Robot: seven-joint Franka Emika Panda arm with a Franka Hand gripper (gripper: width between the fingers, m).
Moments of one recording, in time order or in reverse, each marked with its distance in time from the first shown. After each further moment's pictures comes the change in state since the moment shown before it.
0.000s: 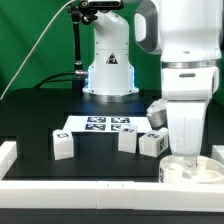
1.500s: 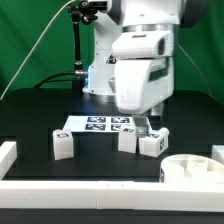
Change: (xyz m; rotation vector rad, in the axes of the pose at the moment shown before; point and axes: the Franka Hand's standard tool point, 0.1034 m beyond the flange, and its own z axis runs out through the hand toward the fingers) arm -0.085 -0.010 -0.050 -0.060 -0.029 0.084
